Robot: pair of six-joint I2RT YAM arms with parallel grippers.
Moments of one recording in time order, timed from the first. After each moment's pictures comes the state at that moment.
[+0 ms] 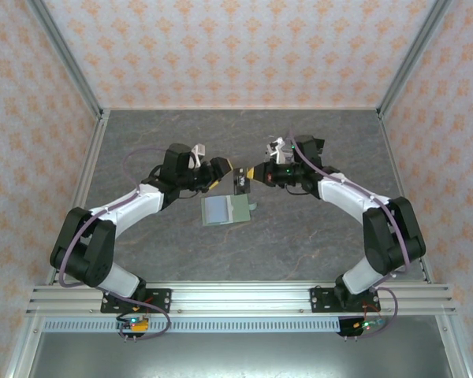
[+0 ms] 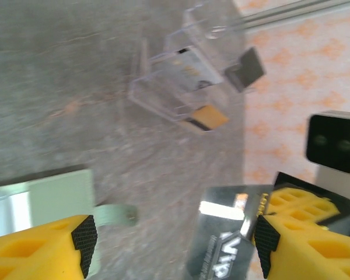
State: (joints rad) left arm -0.36 1.50 0.87 0.08 0.52 -1.01; right arm 0.38 1.57 0.98 -0.03 -0.86 0.70
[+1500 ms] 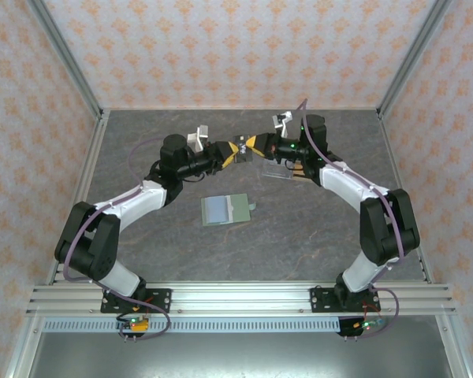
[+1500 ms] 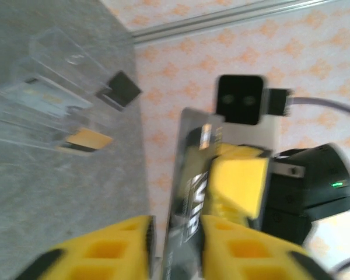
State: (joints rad) left arm -0.36 1.55 0.92 0.41 0.63 -1.23; right arm 0.32 1.65 1.14 0.22 -0.91 0.95
